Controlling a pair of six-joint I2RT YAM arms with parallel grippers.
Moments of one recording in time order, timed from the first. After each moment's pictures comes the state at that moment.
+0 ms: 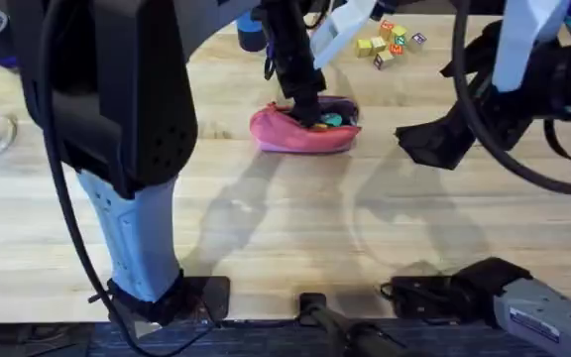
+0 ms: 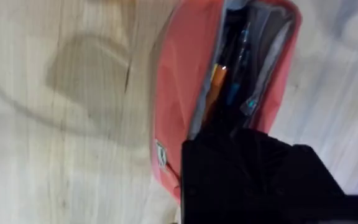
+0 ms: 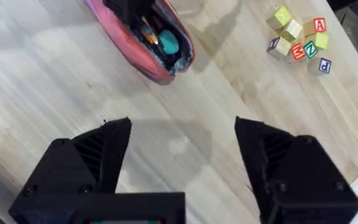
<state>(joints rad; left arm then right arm) -0.48 2.10 1.86 -1.33 0.37 0.84 0.34 1.02 1.23 -1.11 -0.09 -0.55</state>
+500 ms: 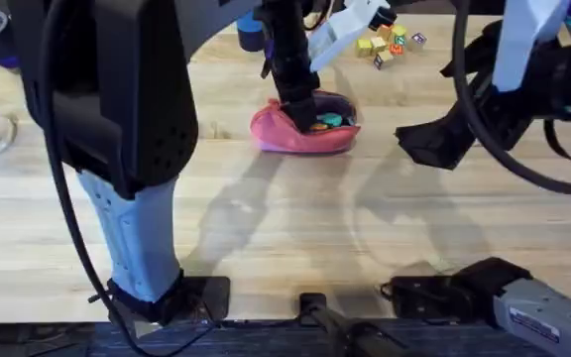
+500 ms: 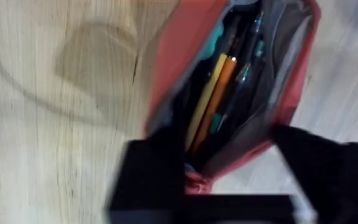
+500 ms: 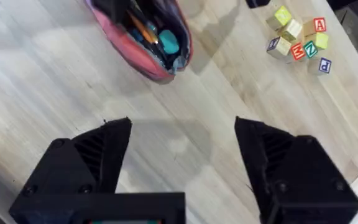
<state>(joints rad) -0.48 2.10 1.86 -1.34 0.28 0.84 0.34 1.02 1.23 -1.11 -0.09 -0.55</state>
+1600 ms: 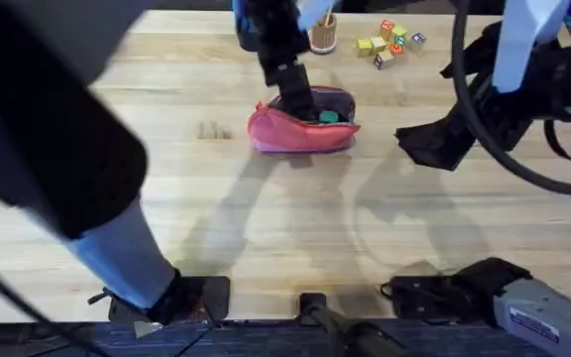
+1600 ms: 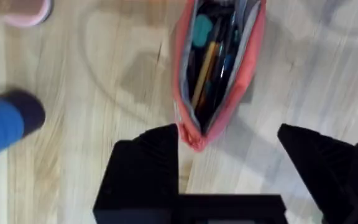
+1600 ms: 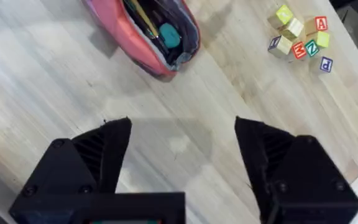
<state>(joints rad) -0.44 1.92 1.94 -1.43 0.29 0.91 0.34 1.02 1.23 -1.11 -0.09 -0.55</state>
